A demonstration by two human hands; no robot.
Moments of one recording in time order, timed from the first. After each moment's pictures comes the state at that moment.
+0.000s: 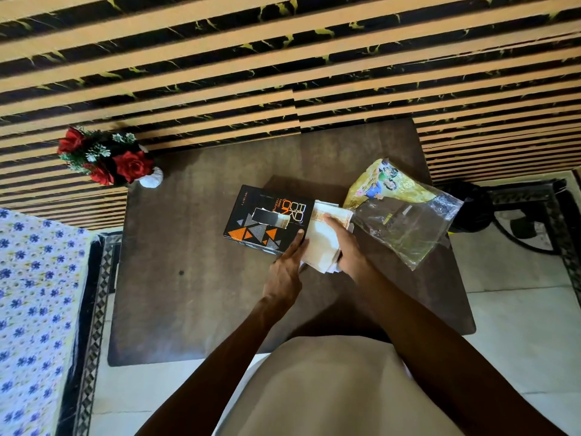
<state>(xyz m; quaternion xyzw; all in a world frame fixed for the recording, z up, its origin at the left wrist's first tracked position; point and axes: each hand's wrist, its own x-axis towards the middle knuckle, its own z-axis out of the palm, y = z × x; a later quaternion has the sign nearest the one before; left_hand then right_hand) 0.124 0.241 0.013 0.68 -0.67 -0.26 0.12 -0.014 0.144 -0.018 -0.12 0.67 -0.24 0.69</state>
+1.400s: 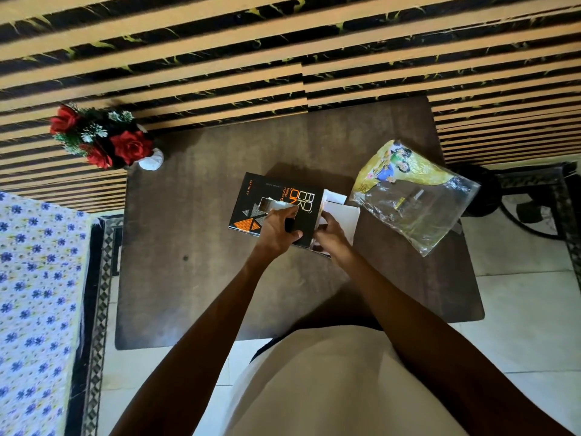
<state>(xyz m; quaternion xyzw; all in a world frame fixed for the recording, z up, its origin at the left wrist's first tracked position) 0.166 0.186 0.036 0.73 -0.53 -0.42 0.13 0.025 0.160 -0.023 -0.38 0.64 -0.13 0.65</state>
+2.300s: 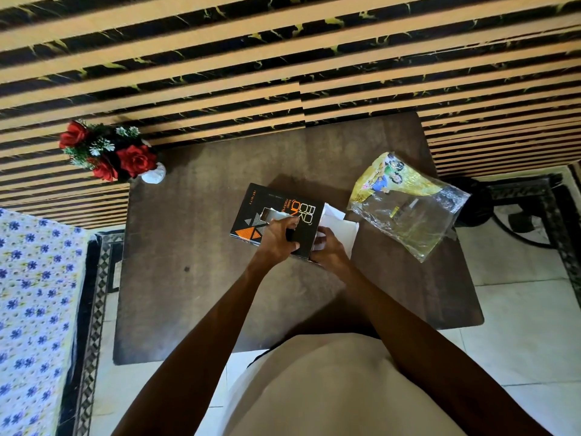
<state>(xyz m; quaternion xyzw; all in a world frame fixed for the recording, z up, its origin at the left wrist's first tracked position) 0.164 0.189 0.065 0.70 -0.56 -0.43 0.11 0.016 0.190 -0.027 -0.47 0.62 -0.17 0.61</state>
